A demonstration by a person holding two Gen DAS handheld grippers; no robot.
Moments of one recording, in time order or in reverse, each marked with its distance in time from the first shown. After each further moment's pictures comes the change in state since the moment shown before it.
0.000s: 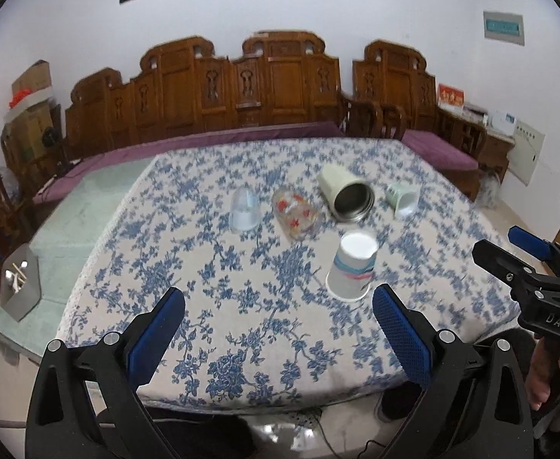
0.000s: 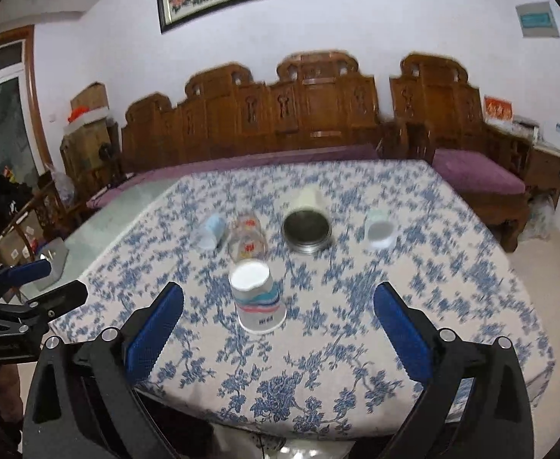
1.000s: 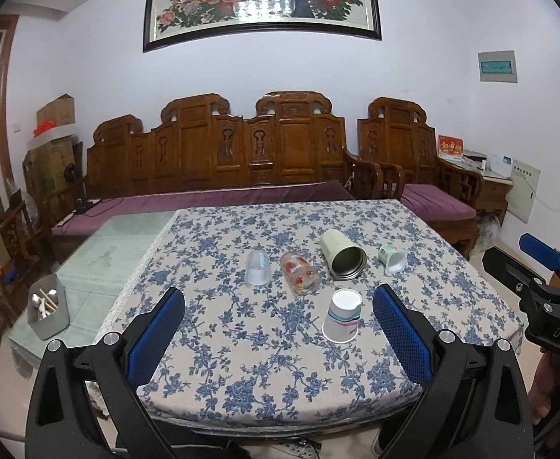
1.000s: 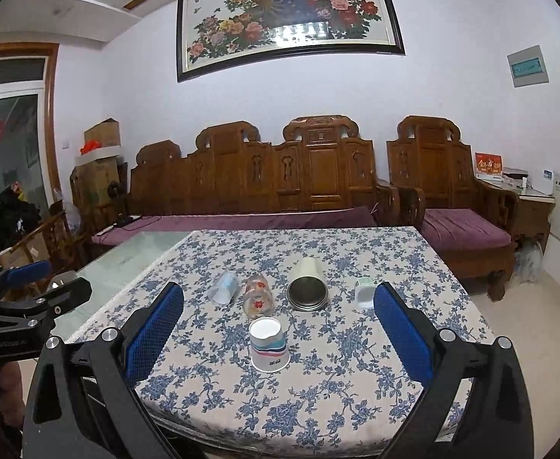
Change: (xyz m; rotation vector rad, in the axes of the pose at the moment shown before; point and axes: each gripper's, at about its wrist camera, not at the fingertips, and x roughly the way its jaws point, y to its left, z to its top) left arm -0.084 -0.007 0.013 -0.012 -0.194 0.045; right arm -0.087 0.026 0.025 -0.046 -0.192 -0.019
